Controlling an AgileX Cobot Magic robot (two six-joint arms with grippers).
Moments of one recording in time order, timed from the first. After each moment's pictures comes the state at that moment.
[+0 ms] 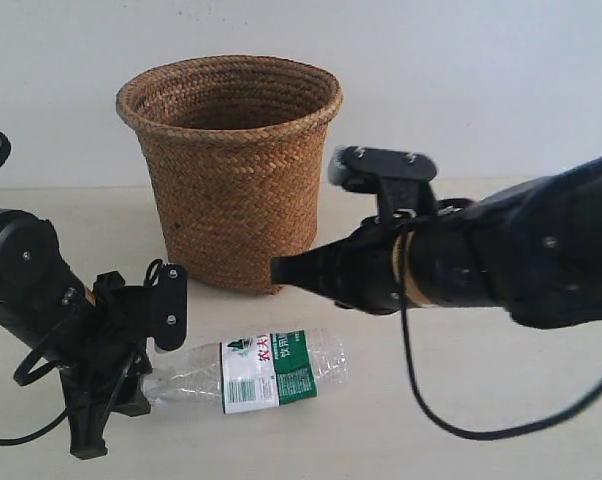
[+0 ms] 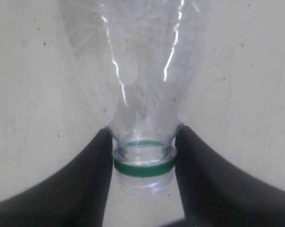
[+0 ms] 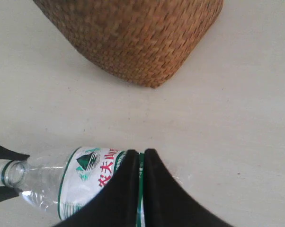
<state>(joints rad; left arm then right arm) -0.41 1.78 -0.86 -0.16 0.46 1.17 0.71 1.59 -0.85 -1.54 0.04 1.99</state>
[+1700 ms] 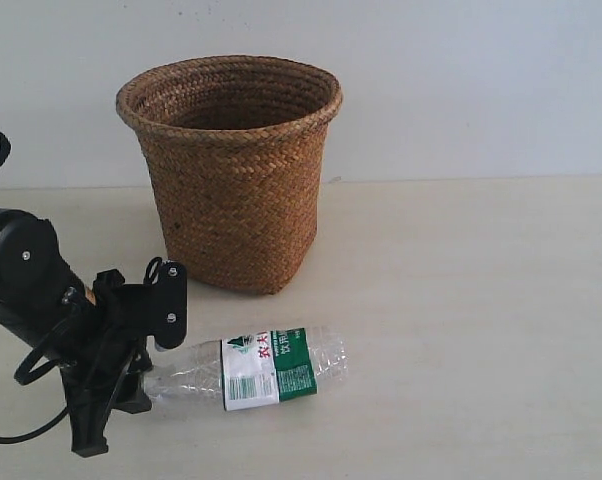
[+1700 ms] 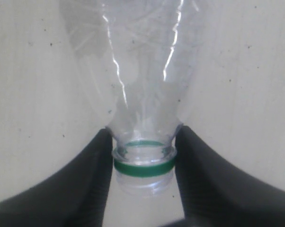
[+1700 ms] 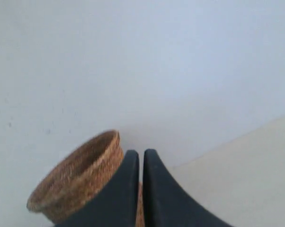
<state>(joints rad) -0.41 1.78 -0.86 -0.16 0.45 1.17 0.51 0.23 -0.29 -1.50 0.33 2.08</state>
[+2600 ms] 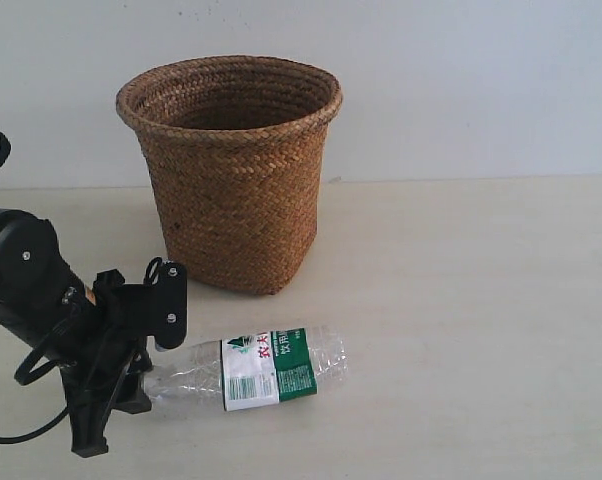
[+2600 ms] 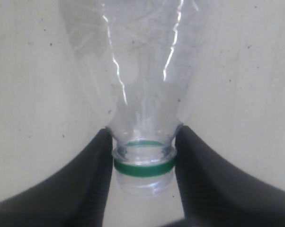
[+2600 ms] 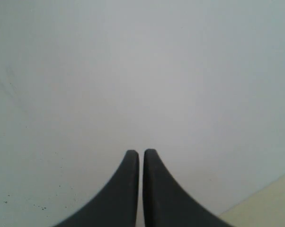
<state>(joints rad) -0.41 1.78 -0.86 -0.16 0.45 1.17 0.33 0.01 -0.29 -1.51 0.32 2.08</state>
